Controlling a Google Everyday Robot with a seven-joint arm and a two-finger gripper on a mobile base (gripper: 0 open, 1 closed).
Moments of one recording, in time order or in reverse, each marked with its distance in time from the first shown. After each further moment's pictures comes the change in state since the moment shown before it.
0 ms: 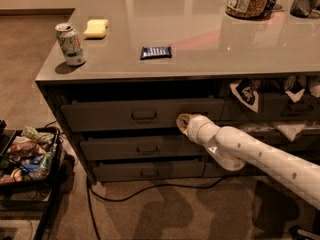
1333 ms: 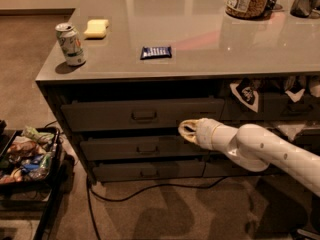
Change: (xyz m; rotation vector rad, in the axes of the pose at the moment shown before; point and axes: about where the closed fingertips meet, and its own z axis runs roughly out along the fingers) arm -0.031 0.013 -0.058 -0.160 -0.195 -0.073
